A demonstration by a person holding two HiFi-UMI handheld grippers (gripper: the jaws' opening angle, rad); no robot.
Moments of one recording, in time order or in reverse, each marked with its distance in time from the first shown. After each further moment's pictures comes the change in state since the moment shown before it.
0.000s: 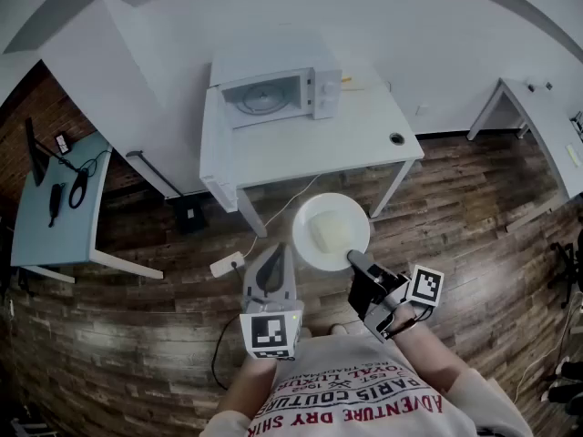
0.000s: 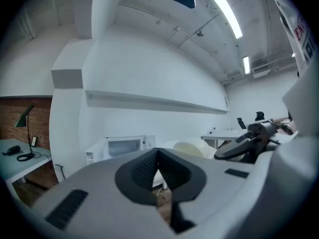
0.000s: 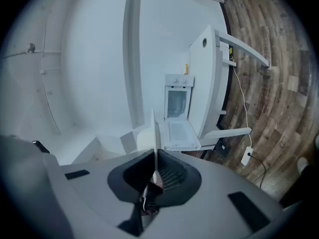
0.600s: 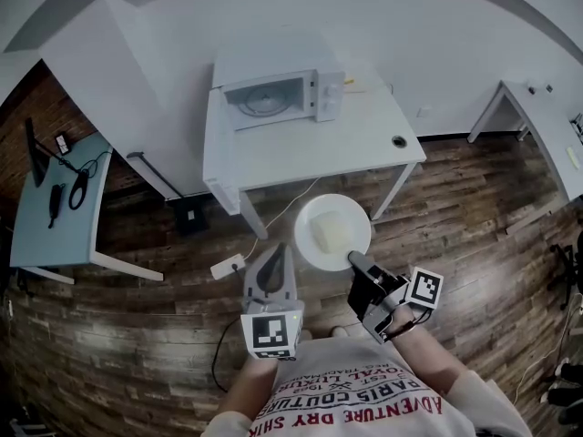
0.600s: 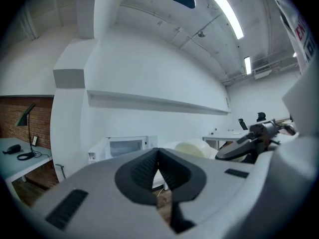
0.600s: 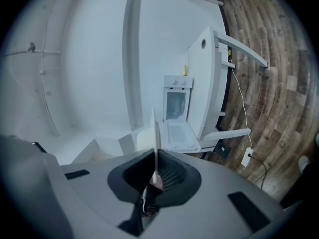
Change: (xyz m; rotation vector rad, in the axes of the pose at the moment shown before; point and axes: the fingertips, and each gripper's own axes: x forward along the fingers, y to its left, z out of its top) left arm 0.004 0.009 -0.002 -0.009 -0.008 0.008; right arm 0.007 -0.005 0.001 -0.008 -0.030 -0.017
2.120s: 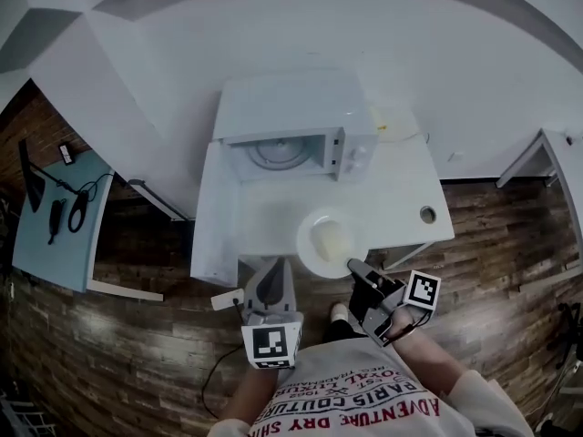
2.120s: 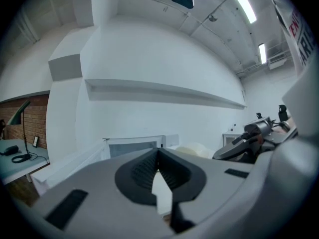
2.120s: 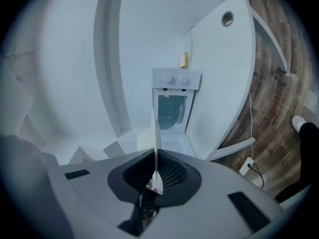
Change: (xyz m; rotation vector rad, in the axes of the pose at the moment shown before) left arm 0.223 0.081 -0.008 -0.004 0.043 0.135; right arm 0.186 -0.047 0.184 0.046 0.145 -0.083
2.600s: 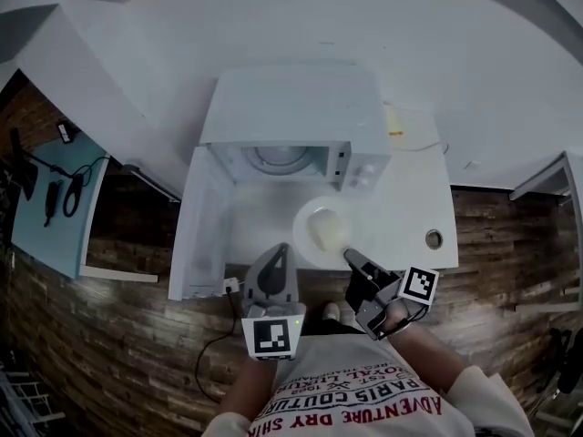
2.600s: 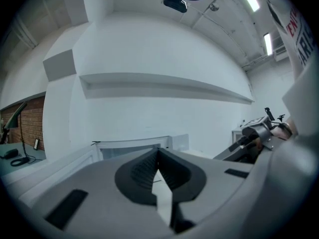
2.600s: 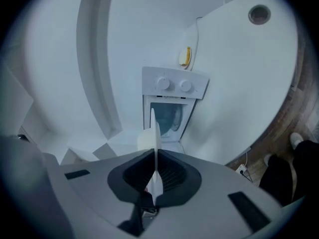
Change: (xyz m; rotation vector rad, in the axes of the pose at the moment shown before) left arm 0.110 0.001 0.009 -0.029 0.042 0.081; right arm 0.065 -0.021 0.094 -0.024 0.082 -0.085
